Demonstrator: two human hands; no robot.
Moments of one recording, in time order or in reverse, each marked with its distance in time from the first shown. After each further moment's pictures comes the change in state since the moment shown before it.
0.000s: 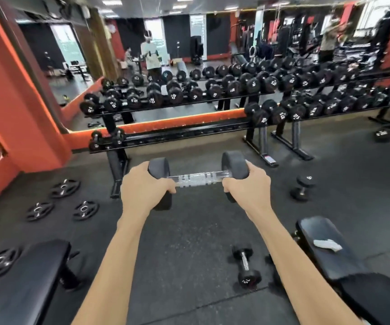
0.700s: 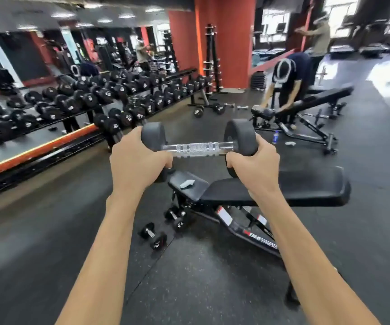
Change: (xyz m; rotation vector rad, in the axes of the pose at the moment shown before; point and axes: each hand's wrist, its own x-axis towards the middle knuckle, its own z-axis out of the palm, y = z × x) left_hand -0.361 0.122 -0.061 -0.231 -0.456 0.710; right_hand -0.424 -0.058 -0.267 -0.086 0.858 -0.011
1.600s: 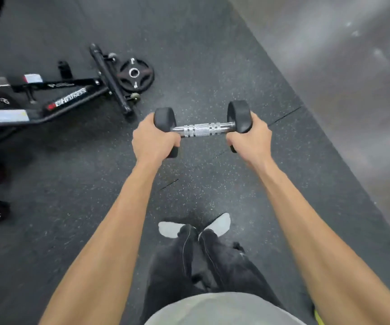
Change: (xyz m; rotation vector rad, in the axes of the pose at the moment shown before) left_hand -0.546 0.032 0.351 0.063 -1.256 0.083; right_hand -0.470 0.269 -0.412 -0.385 0.782 0.993
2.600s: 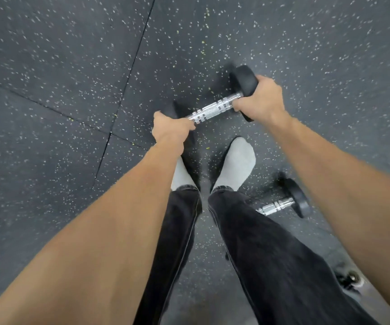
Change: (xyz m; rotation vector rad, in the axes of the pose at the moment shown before) left_hand 0.140 -0.368 0.537 0.392 -0.576 -0.601; right_hand 0.159 0.617 0.186 -0.107 -0.083 0.770
